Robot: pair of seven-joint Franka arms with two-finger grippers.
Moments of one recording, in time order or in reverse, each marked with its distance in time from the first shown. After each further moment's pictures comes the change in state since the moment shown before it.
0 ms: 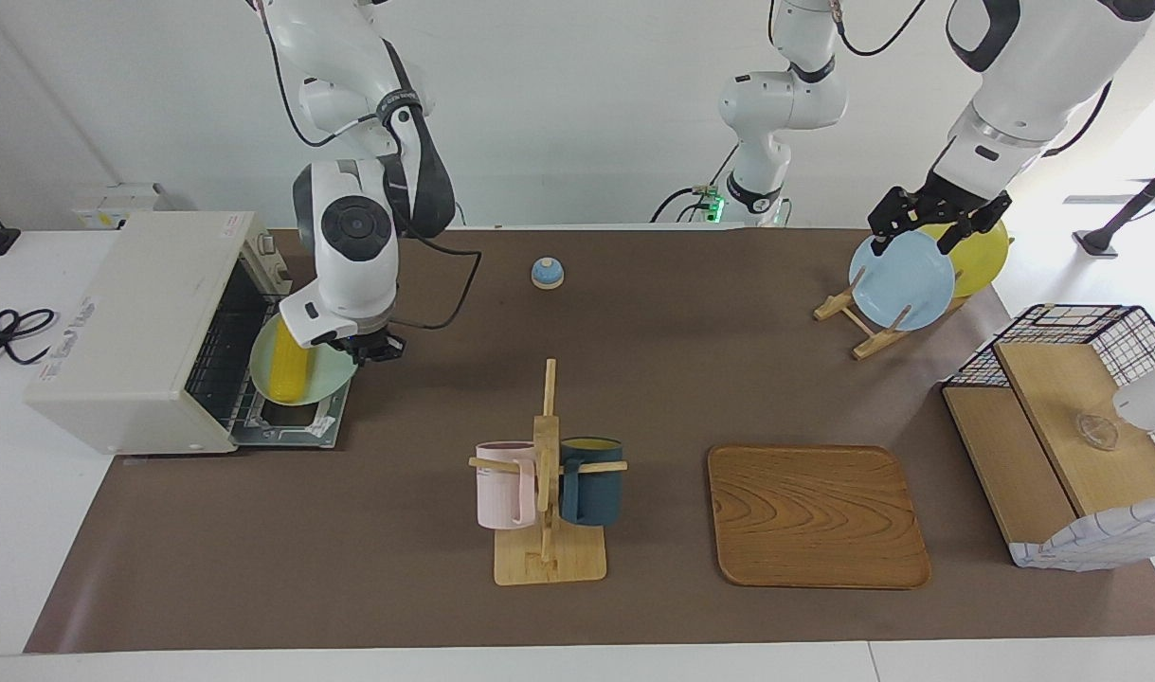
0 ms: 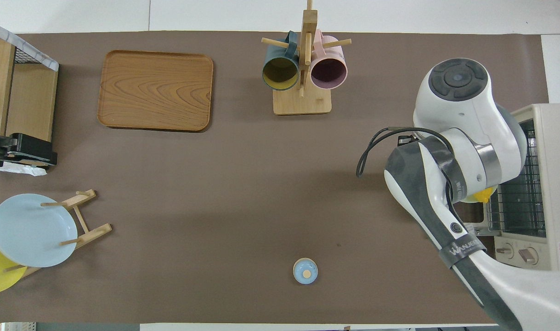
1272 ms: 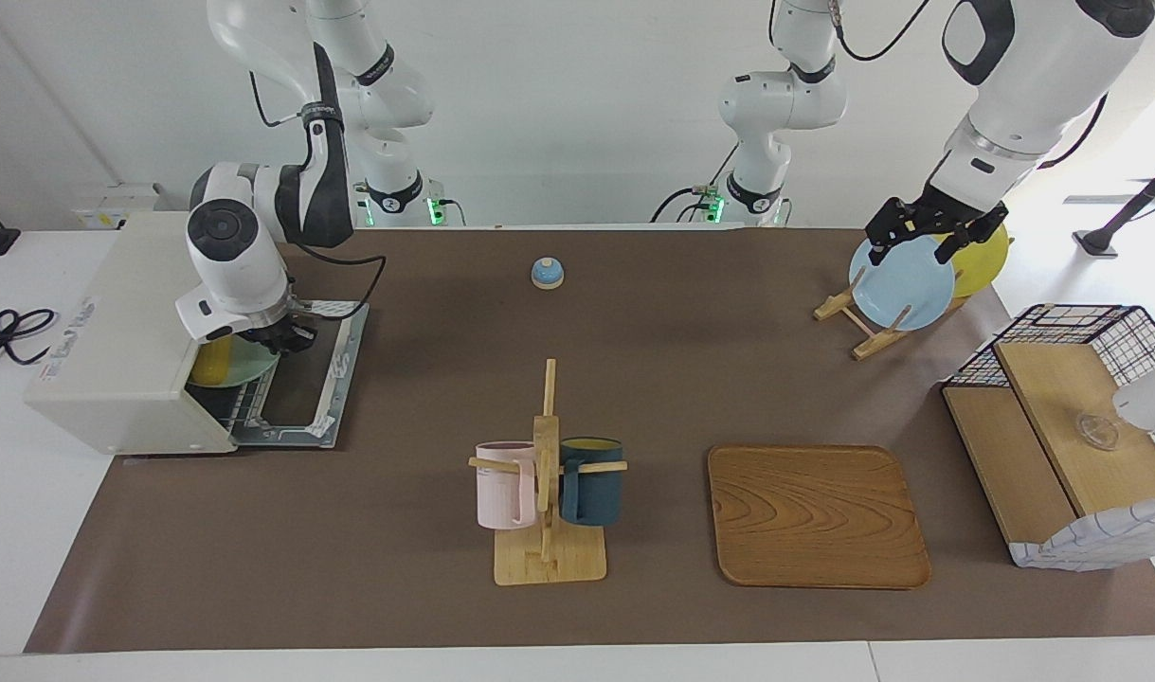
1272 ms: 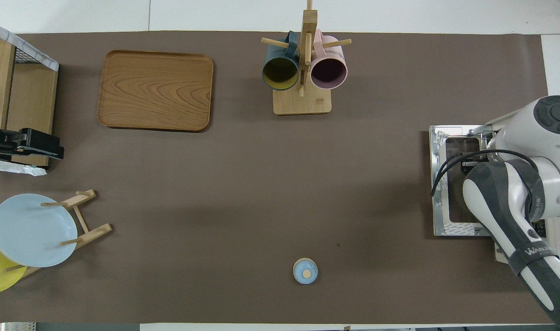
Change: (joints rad) left arm -0.001 0.008 -0.004 0.000 0.000 0.015 0.000; right arm -0.234 -0.107 0.008 -0.219 -0.002 0.177 -0.247
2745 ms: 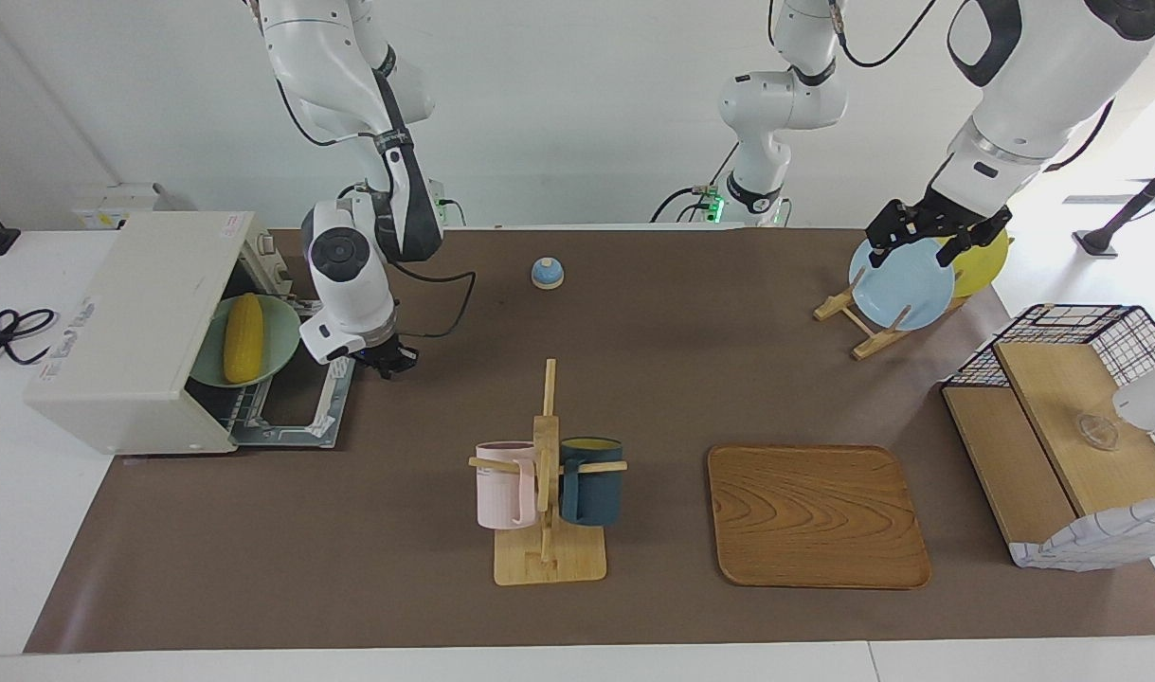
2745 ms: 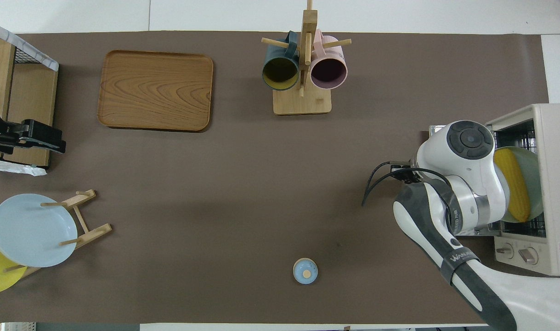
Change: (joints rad) left arm 0.000 0.052 -0.009 0.093 0.000 -0.053 0.000; right arm 0.182 0.078 0.012 -0.104 0.166 0.224 0.155
